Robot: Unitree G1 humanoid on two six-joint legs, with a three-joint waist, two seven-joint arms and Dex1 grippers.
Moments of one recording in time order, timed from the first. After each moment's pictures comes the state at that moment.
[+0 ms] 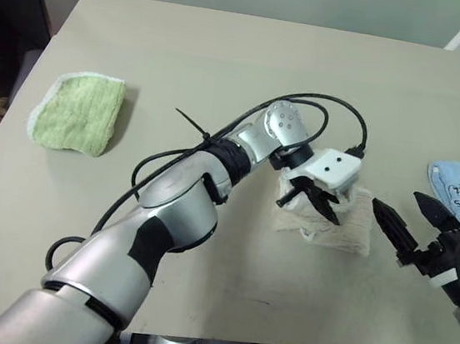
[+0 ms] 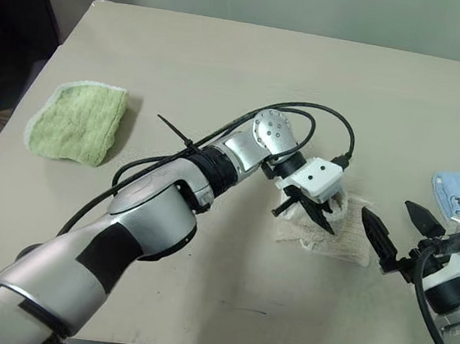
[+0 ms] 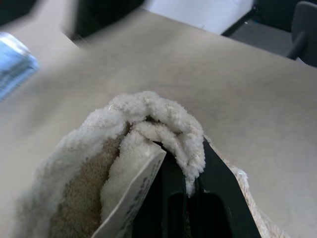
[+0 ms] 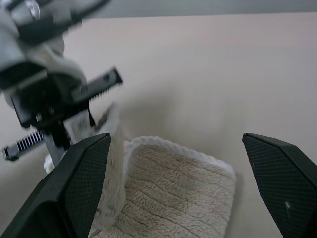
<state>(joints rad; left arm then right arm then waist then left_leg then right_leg) -1.33 -0.01 -0.84 1.15 -0.36 -0.44 -1.56 0.41 -0.61 -0.66 -0.90 1.03 0.71 0.25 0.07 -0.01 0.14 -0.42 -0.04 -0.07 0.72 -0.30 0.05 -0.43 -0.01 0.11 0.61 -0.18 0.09</state>
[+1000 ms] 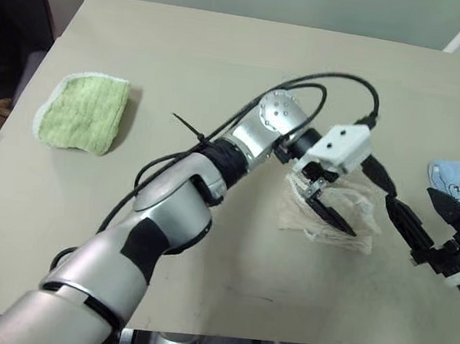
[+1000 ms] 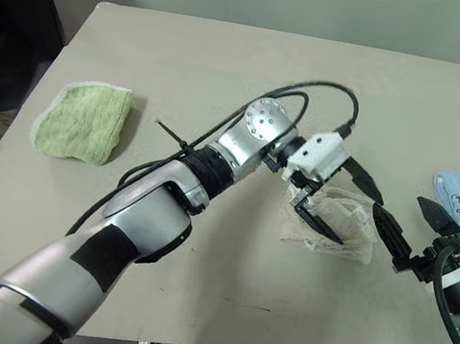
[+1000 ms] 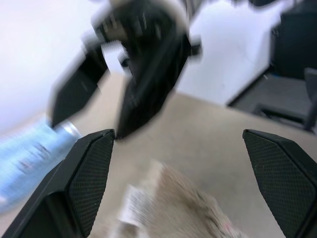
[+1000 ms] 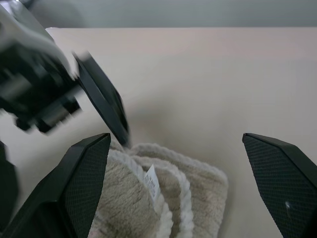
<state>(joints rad) -1.29 0.06 -0.71 0.93 -0.61 -0.40 -1.57 0.42 -0.68 -0.68 -0.85 1.09 0.65 0.26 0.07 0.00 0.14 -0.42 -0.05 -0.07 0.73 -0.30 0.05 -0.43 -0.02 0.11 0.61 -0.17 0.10</state>
